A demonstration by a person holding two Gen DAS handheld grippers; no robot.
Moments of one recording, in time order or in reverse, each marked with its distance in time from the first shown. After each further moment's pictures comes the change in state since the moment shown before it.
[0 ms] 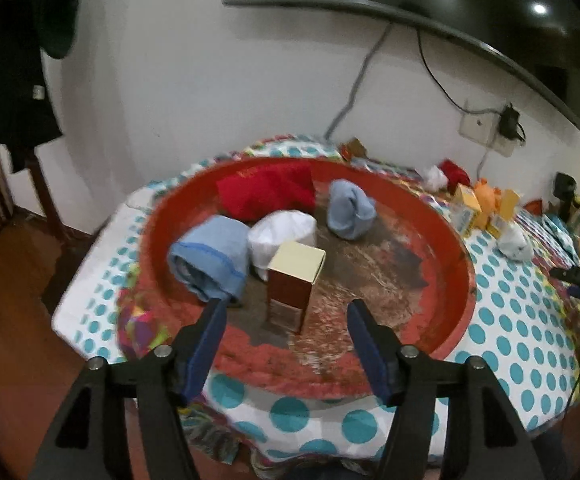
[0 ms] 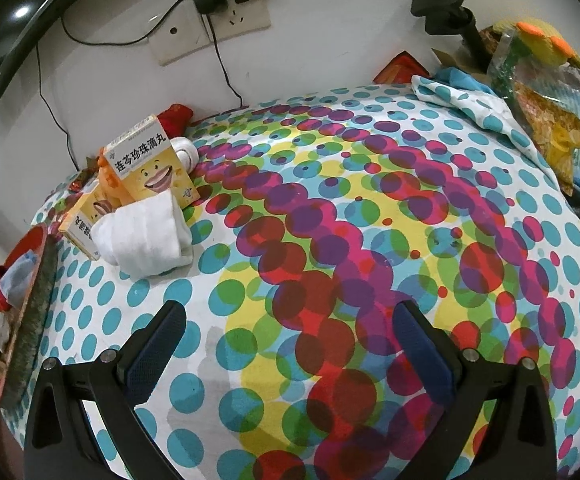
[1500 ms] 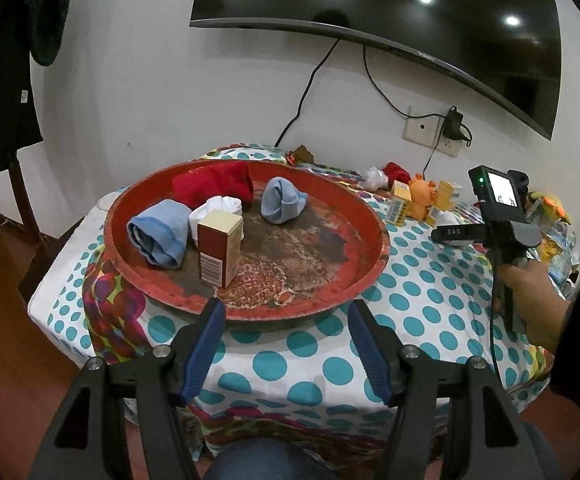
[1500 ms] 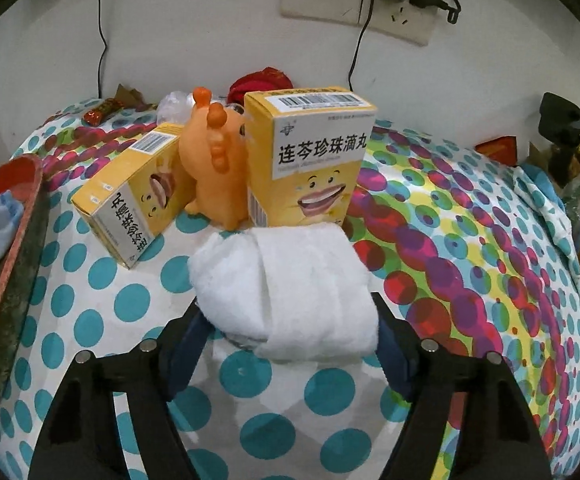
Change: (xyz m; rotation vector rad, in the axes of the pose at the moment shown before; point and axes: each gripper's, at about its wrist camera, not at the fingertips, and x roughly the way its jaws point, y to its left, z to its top) left arm -0.042 -0.042 -0.036 0.017 -0.043 -0.147; right arm 0.031 0.103 0.019 -0.324 0.034 -0.094
